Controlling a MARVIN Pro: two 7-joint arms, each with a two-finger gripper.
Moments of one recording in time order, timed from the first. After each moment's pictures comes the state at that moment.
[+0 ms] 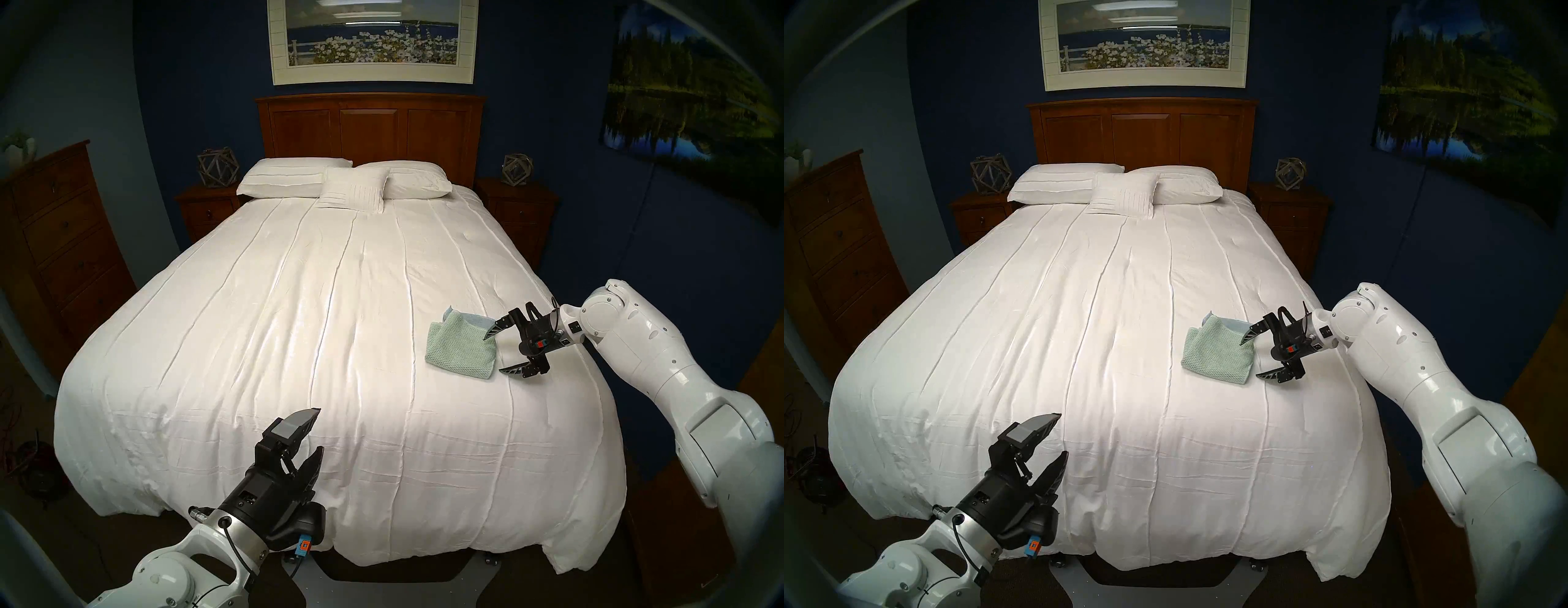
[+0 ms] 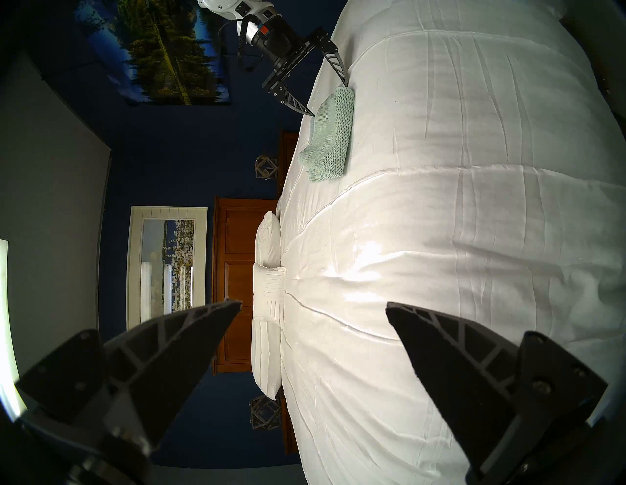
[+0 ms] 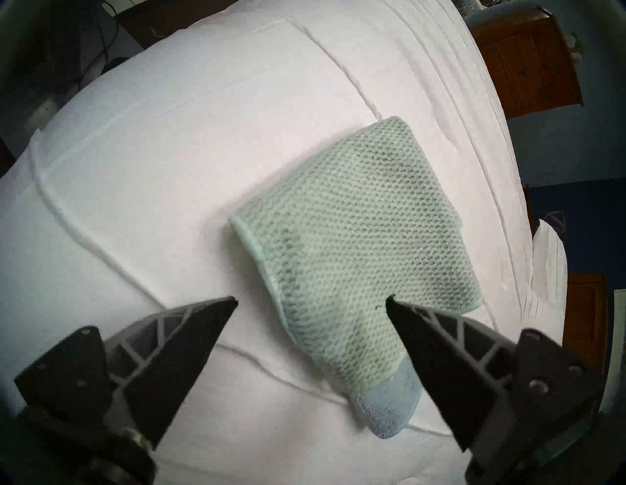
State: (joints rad) left arm 2.48 -1.02 -1.47 -2.40 1.25 0.11 0.02; right arm -0.73 -0.89 0.94 -0.98 -0.44 -0.76 1.02
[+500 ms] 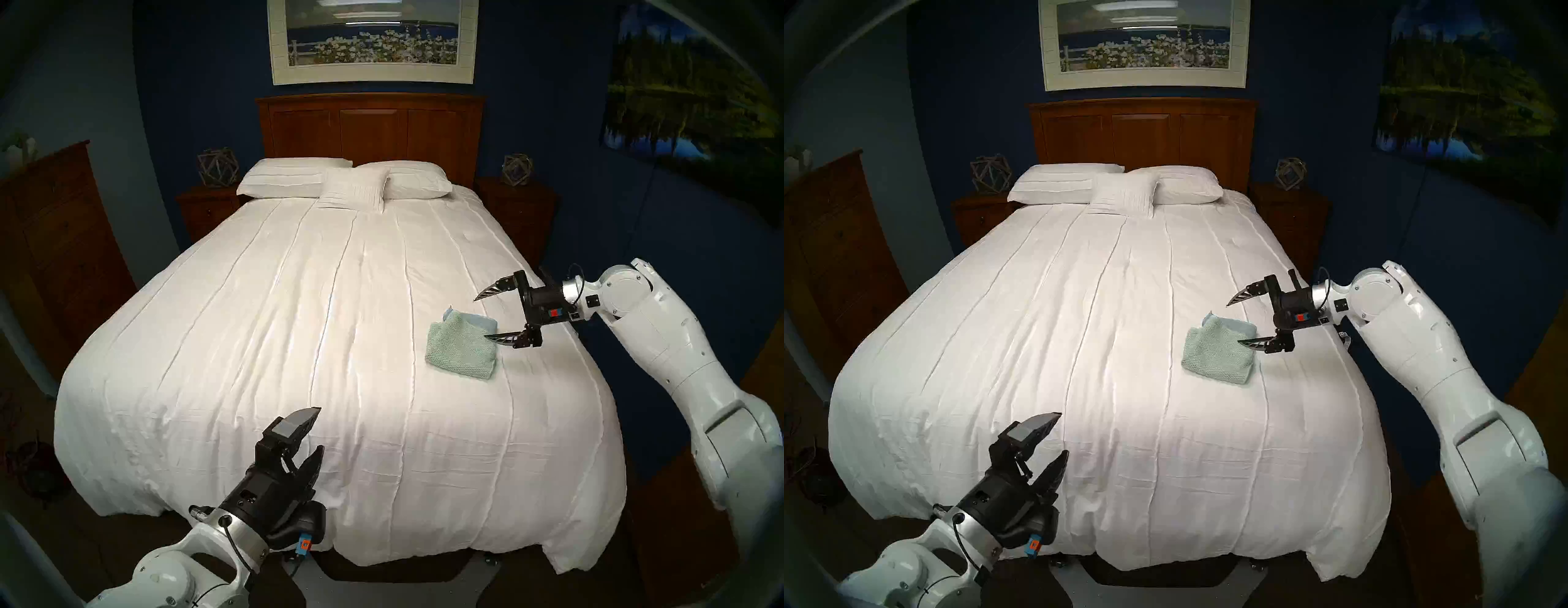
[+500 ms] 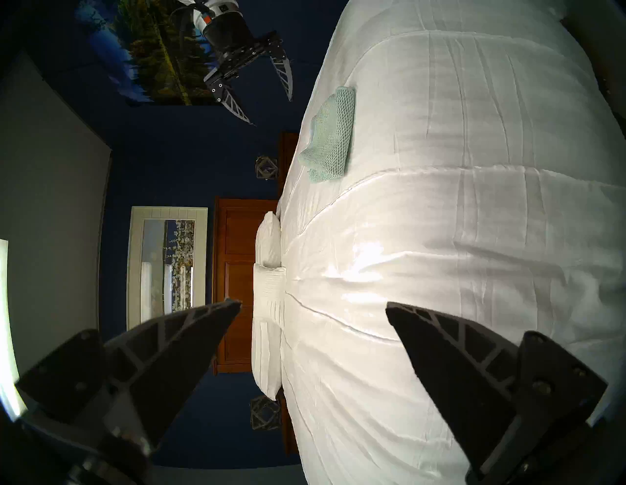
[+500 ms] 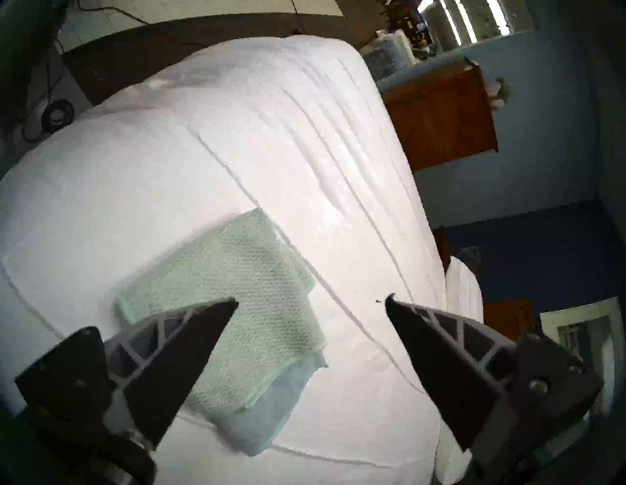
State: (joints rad) left arm 2.47 -1.01 -1.47 -2.40 1.24 0.11 0.02; right arm -0.78 -0.84 1.03 -1.19 -0.11 -0.80 1.04
